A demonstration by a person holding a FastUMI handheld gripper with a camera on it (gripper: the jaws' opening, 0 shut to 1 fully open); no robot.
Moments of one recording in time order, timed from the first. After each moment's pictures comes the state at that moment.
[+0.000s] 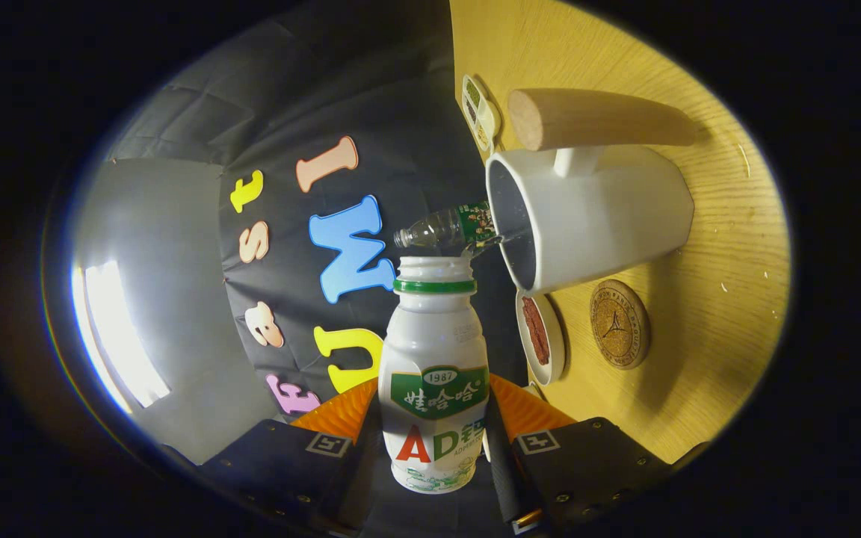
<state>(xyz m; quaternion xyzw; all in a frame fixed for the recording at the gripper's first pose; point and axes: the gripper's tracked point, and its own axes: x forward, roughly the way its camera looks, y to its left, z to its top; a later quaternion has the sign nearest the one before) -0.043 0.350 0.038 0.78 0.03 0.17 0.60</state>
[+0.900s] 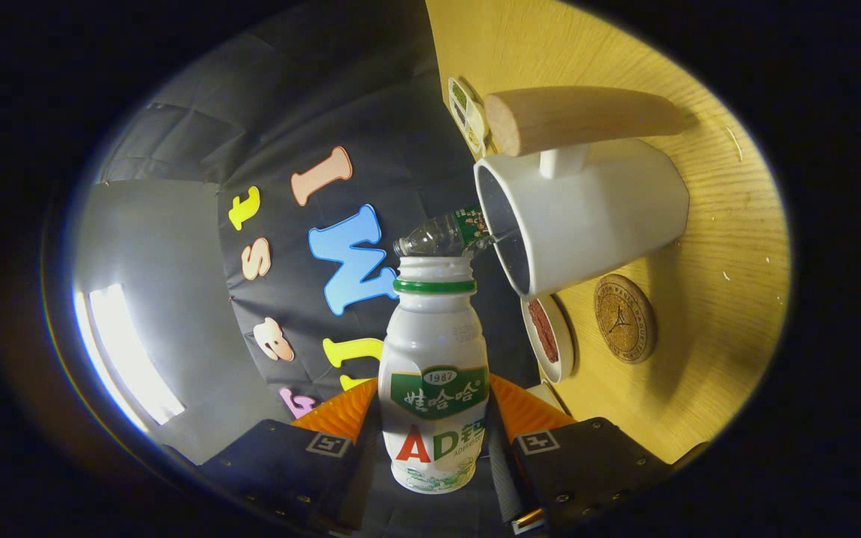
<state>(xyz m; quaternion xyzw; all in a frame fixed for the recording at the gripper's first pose) -0.043 0.344 0.040 0.81 0.02 0.17 0.56</state>
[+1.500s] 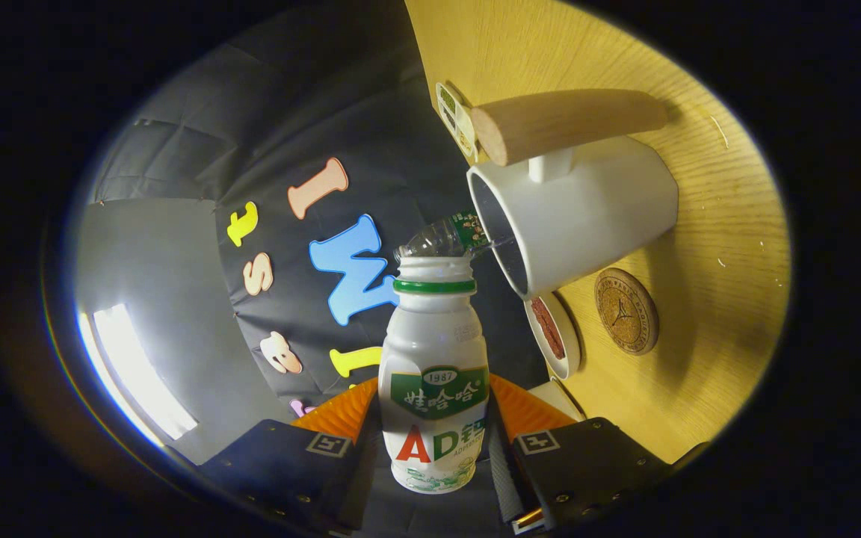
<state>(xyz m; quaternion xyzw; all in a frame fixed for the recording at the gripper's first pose) -0.041 0.338 0.038 0.83 0.01 0.16 0.54</state>
